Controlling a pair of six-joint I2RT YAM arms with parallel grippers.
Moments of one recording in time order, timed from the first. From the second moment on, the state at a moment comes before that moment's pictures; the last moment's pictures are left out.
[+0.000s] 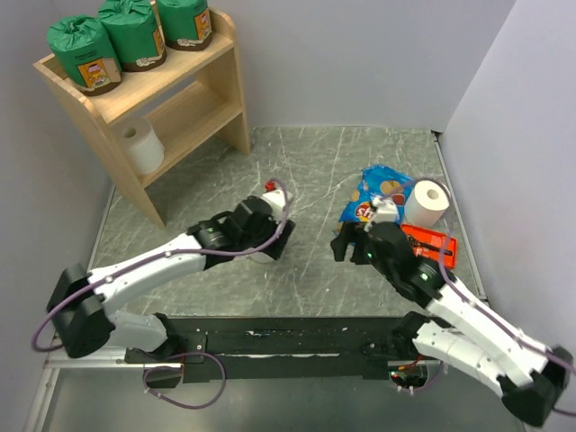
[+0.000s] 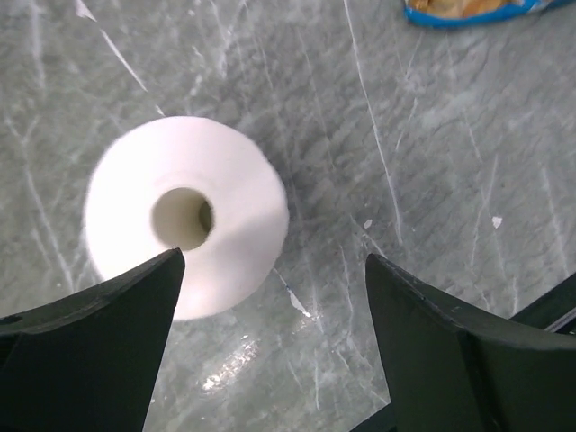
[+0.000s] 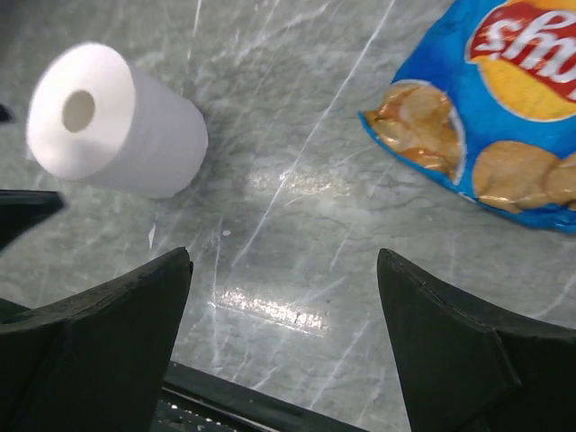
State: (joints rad) left arm -0.89 1.29 1.00 -0.38 -0.20 -0.18; right arm 0.72 0.77 0.68 -0.49 0.29 0.56
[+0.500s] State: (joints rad) left arm -0.94 1.51 1.08 -0.39 -0.32 -0.19; right arm 0.70 0.50 0.60 -0.53 0.32 0.54
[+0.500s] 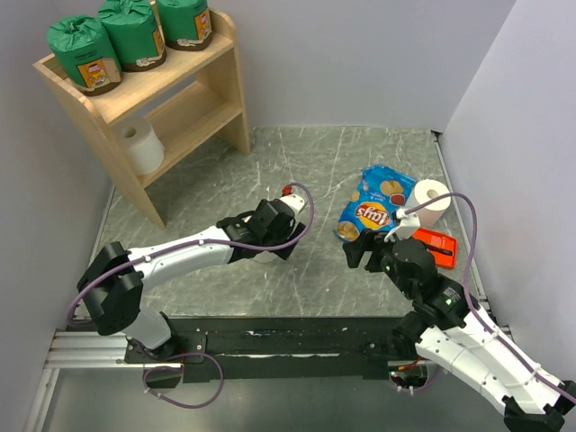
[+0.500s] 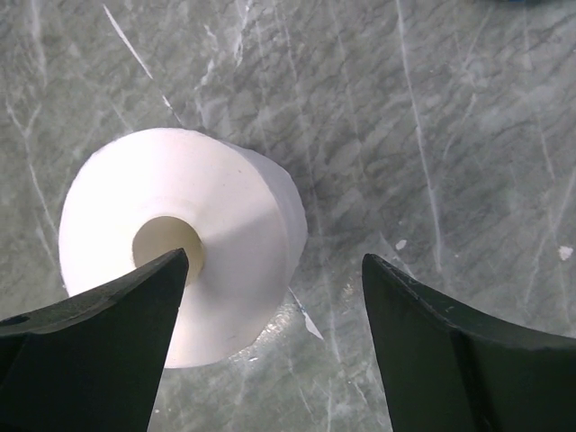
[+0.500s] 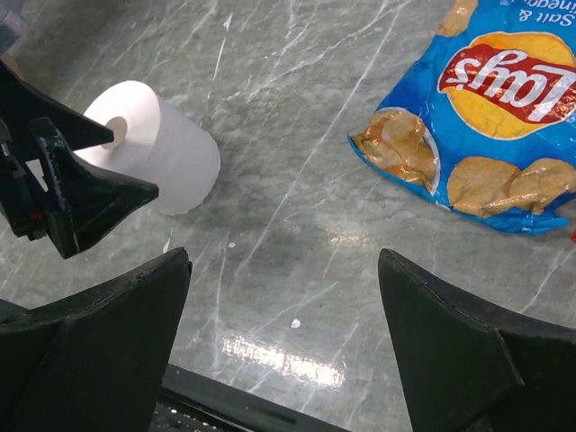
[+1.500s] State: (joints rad) left arm -0.94 1.60 1.14 -0.45 -0.43 -0.13; right arm 0.70 0.48 0.57 -0.53 0.29 0.51
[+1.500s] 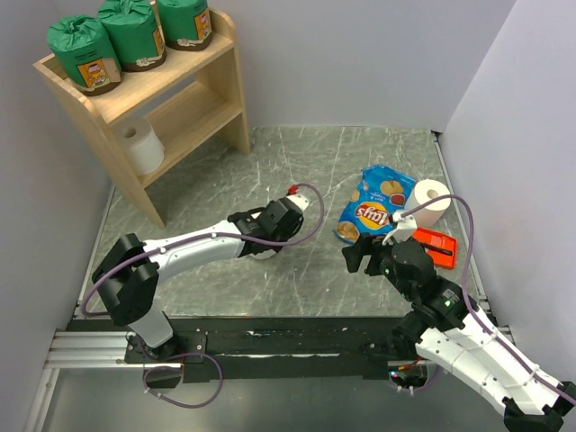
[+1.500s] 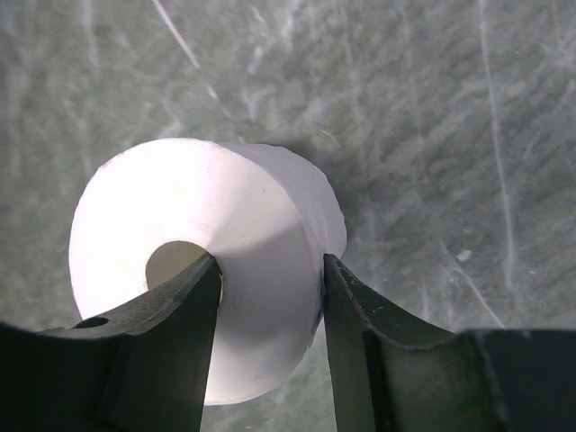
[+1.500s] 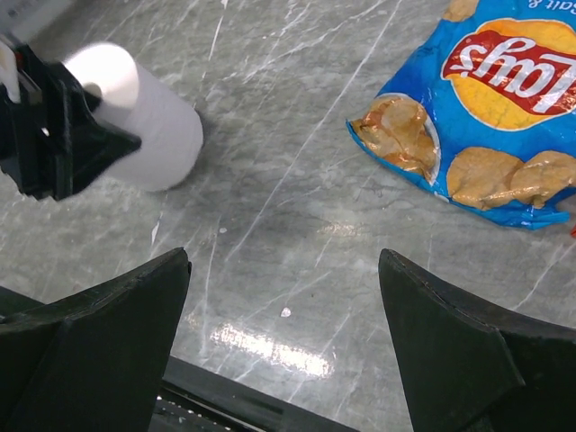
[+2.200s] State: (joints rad) left arm -0.67 1.63 1.67 -0.50 -0.73 0.31; right arm 0.70 0.56 0.59 -0.49 0.21 0.50
